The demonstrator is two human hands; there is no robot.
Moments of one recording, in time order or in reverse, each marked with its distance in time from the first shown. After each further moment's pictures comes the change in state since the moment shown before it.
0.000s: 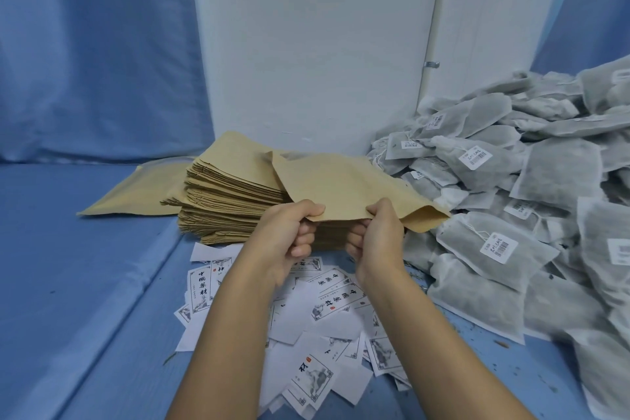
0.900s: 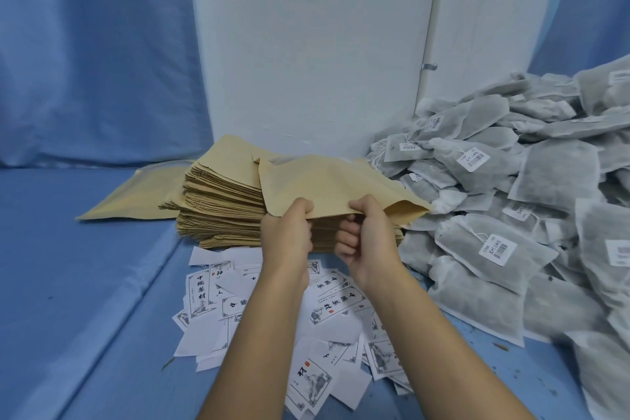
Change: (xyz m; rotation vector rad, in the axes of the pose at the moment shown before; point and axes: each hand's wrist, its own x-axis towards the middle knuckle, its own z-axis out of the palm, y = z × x) left_hand -0.003 -0.010 0.027 -0.078 0.396 0.181; right_hand 0.001 -0.002 0.002 0.038 -0.137 0.150
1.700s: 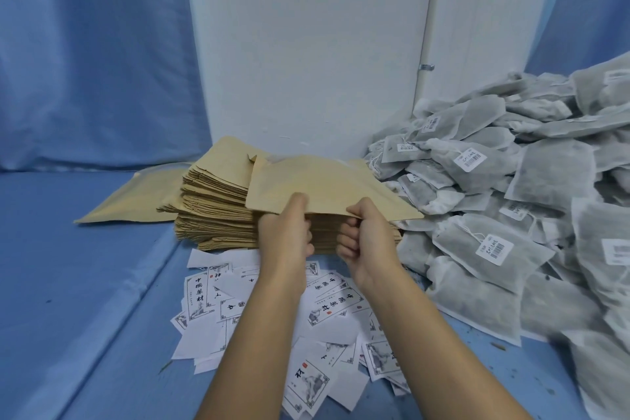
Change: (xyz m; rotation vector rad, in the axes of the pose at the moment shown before) left_hand -0.003 0.004 0.001 0.019 -0.064 -0.029; right_hand 0.003 0.000 -0.003 -0.043 -0.005 -0.038
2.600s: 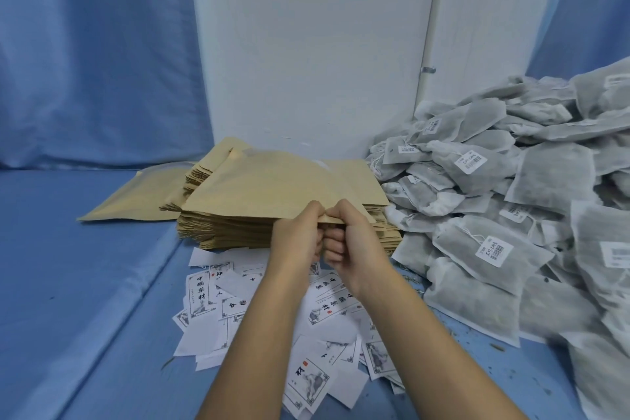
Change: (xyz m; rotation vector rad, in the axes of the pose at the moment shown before) left_hand 0.004 -0.006 0.000 0.191 -0.065 -0.009; right_hand -0.003 0.008 0.004 -0.087 -0.143 0.081
